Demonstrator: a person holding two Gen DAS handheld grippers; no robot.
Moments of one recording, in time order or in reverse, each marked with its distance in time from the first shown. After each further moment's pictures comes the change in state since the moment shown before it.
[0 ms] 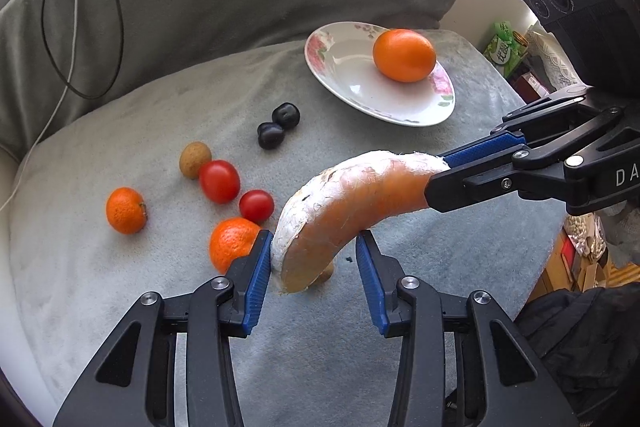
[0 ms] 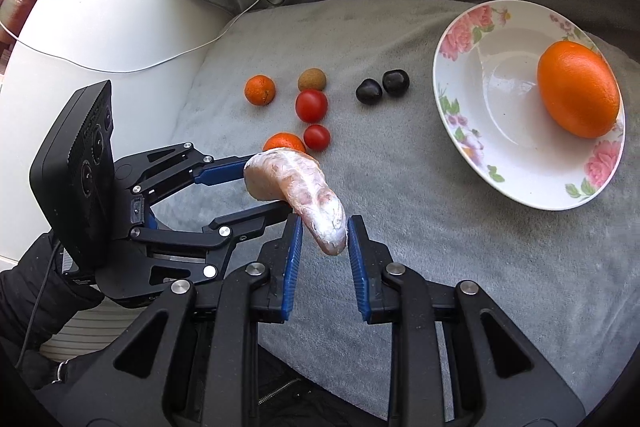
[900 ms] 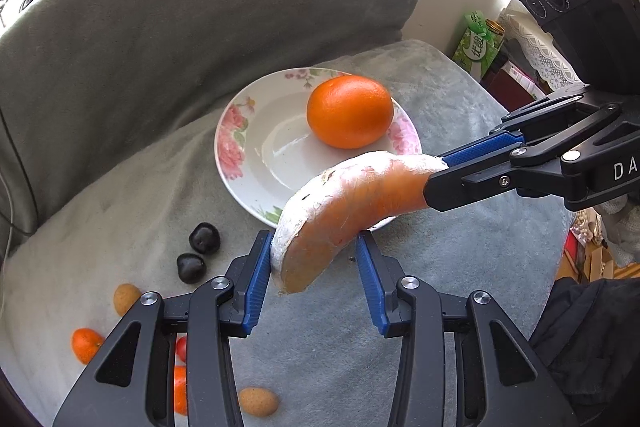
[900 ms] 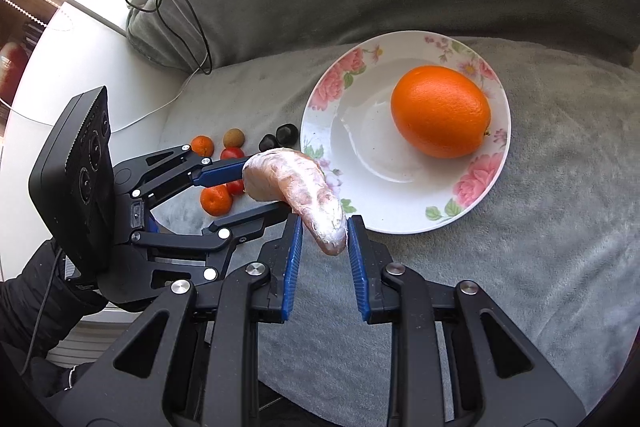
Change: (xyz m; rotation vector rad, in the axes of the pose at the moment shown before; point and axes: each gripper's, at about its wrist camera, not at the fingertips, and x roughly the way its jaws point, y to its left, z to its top) left arm 0.040 -0.055 0.074 0.161 -0.024 -0.039; right arm -0.062 -0.090 0.005 0.115 -0.109 -0.038
